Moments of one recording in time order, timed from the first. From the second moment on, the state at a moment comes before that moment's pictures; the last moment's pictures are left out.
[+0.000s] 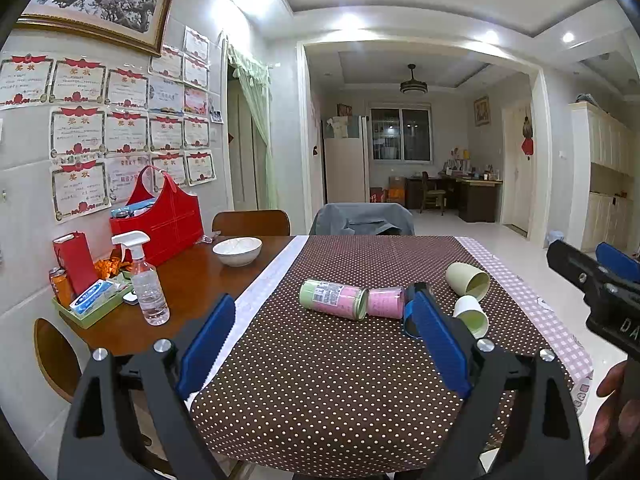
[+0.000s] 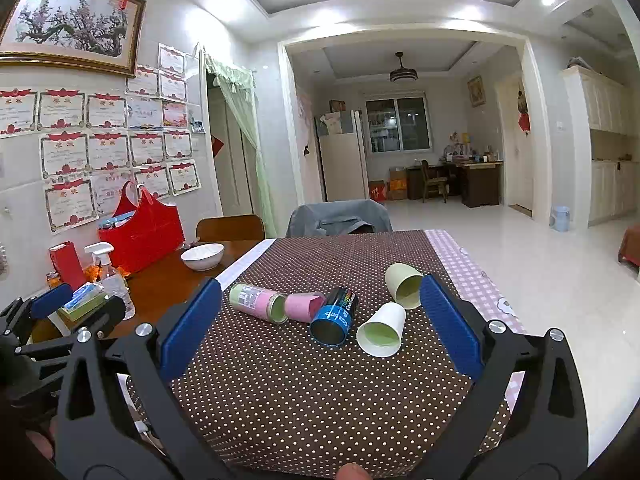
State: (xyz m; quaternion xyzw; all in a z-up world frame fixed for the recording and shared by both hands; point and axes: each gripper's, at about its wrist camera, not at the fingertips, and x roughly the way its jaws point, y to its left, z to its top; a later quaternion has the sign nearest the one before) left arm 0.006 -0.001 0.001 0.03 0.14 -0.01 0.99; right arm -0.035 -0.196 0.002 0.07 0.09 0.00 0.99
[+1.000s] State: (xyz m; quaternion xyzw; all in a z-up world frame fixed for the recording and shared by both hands) left arm 0.220 -0.001 -0.069 0.19 0.28 -0.04 0.94; right arm 0.145 -0.215 -0.056 0.04 0.24 0.02 0.97
